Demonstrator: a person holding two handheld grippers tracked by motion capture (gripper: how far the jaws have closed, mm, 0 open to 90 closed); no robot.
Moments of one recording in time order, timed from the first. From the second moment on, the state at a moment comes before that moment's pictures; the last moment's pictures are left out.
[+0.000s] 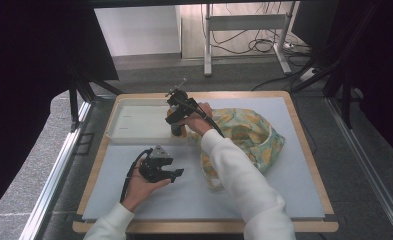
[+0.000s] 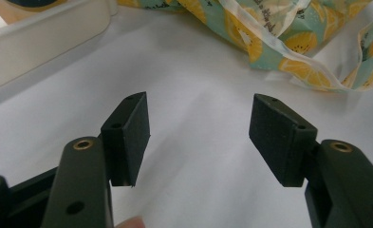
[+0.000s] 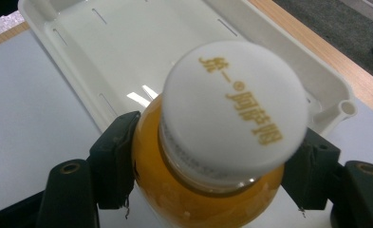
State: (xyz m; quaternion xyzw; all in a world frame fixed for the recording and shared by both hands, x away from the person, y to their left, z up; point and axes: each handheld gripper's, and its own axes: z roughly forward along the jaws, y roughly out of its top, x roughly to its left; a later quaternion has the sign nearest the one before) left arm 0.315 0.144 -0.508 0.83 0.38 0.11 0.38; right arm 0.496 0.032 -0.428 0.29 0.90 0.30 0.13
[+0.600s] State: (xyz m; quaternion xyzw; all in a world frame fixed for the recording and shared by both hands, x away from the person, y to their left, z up) left arm 0.316 0.144 -0.508 0.83 0.38 0.10 0.38; right arm 0.480 0.010 -0.409 0.29 0.89 0.34 0.14
